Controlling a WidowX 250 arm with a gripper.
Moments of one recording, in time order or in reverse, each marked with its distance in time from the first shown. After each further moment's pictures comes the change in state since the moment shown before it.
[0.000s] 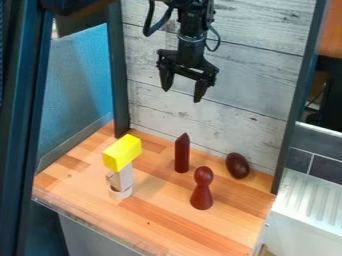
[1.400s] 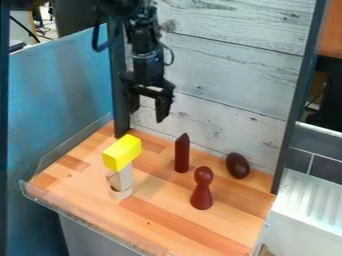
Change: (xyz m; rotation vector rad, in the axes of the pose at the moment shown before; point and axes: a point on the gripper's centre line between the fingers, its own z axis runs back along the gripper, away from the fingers) arm -0.053 0.043 -0.023 -0.175 0.108 -0.083
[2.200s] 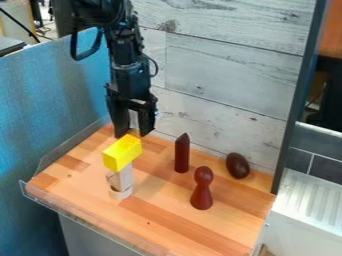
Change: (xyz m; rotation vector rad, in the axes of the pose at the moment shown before) arm -0.036 0.006 -0.003 -0.018 0.044 -0.097
